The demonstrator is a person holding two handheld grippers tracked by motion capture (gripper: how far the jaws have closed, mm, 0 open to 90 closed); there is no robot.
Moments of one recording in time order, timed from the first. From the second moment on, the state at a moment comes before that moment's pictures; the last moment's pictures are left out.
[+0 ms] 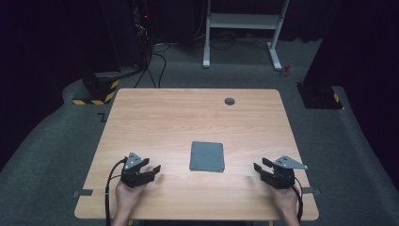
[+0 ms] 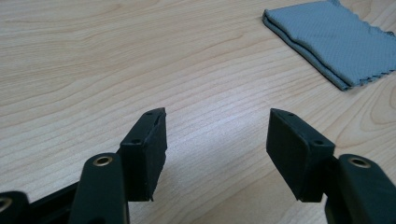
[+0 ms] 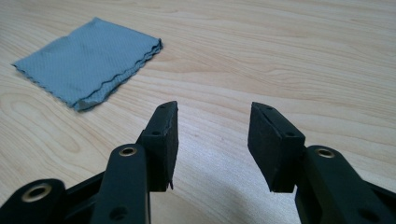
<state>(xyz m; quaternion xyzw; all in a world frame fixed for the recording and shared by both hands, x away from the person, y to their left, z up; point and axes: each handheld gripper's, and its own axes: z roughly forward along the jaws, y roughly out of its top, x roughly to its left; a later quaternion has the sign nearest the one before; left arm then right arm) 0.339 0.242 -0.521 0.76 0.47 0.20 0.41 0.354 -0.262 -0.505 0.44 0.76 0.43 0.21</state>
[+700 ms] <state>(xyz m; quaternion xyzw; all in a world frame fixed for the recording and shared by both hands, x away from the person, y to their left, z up) 0.350 0.249 -0.528 0.77 0.49 0.22 0.35 0.362 -0.276 -0.521 0.48 0.77 0.35 0.23</state>
